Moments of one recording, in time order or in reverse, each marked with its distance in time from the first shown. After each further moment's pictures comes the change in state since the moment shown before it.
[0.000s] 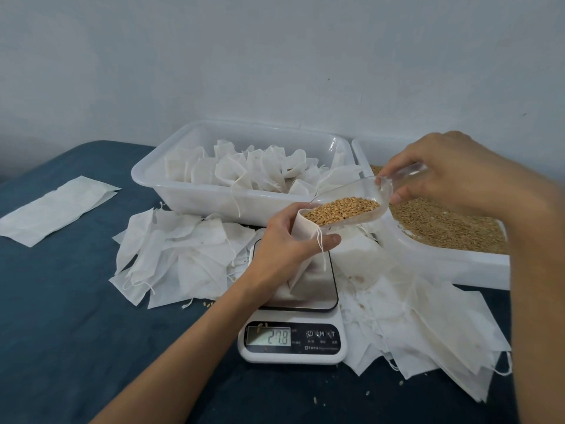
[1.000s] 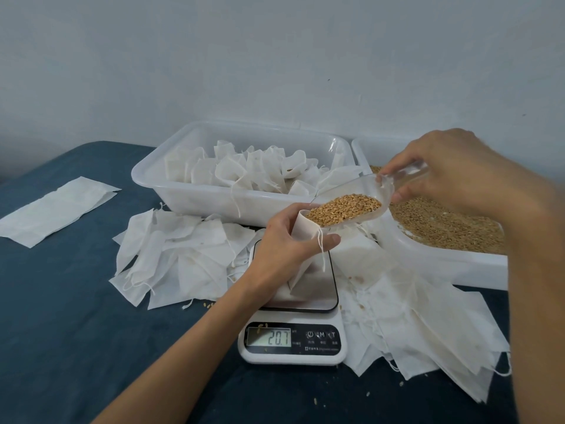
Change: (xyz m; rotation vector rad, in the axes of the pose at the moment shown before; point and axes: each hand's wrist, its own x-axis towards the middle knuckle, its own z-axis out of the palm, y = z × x) left_hand -0.001 0.002 0.000 -0.038 -0.016 0.004; right_hand 0.005 0.003 0.002 -0.025 0.024 0.033
